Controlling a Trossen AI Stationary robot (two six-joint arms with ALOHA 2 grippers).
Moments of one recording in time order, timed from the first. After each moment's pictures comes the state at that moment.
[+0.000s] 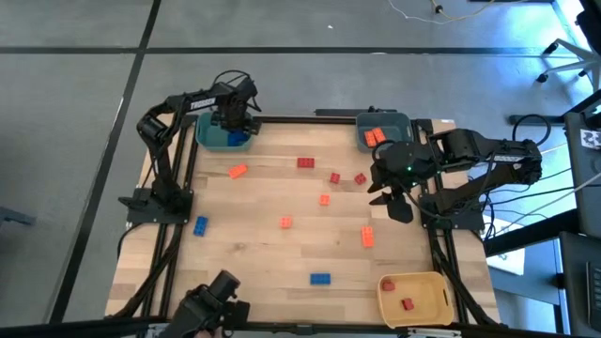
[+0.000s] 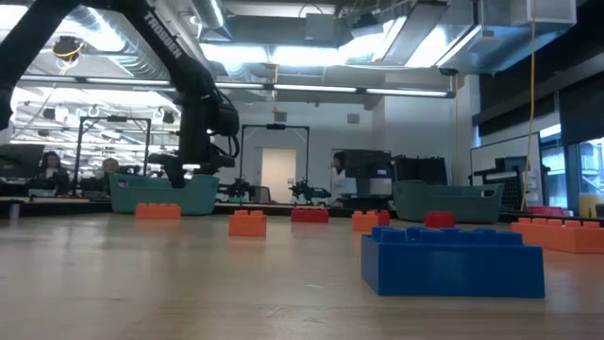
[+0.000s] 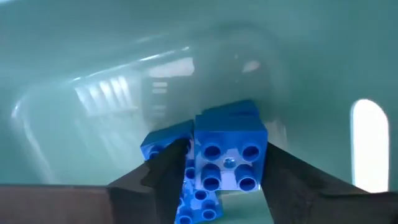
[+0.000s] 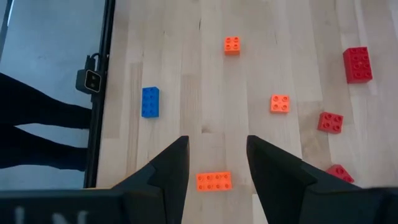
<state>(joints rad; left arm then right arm) 0.96 1.90 1.30 -0.85 -0.04 -0.41 0.13 1.28 1.58 -1.24 -0.11 0.21</state>
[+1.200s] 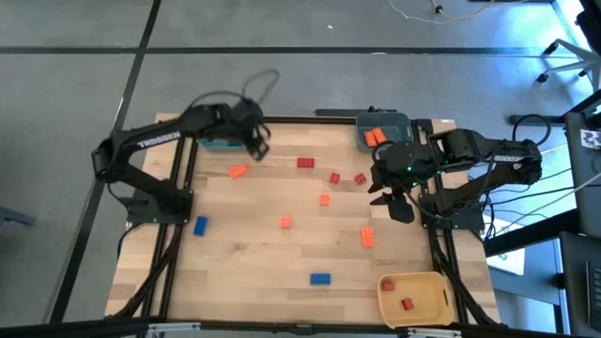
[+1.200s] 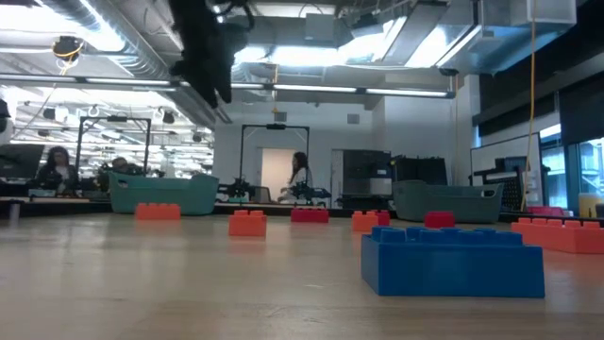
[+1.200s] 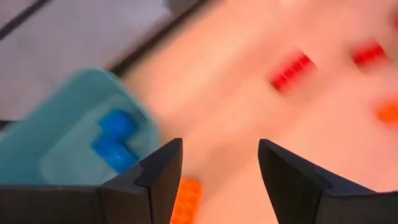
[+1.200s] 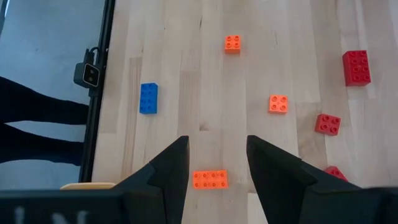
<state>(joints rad) 0.44 1.38 1.31 -0.94 -0.21 -0.33 0.13 1.28 1.58 -1.25 -0.11 0.17</state>
